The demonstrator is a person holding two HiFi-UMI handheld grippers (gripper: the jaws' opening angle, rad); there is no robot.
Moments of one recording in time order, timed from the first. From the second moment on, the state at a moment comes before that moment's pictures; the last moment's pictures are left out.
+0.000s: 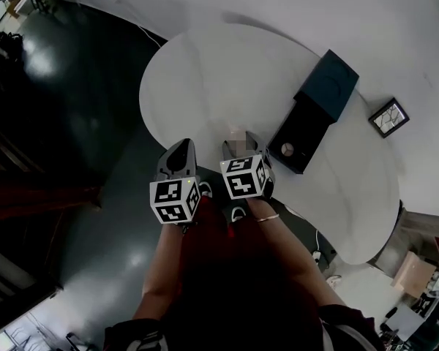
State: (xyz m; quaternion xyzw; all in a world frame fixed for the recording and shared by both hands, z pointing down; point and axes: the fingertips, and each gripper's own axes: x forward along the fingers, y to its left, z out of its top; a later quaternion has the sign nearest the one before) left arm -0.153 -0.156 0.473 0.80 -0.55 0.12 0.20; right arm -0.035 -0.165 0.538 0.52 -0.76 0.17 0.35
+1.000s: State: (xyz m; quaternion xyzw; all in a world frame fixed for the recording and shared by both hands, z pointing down) left arm -0.105 -0.240 0.484 0.88 -0.40 0.14 0.20; right arm -0.002 -0.176 0.502 0.61 -0.70 0.25 0.29
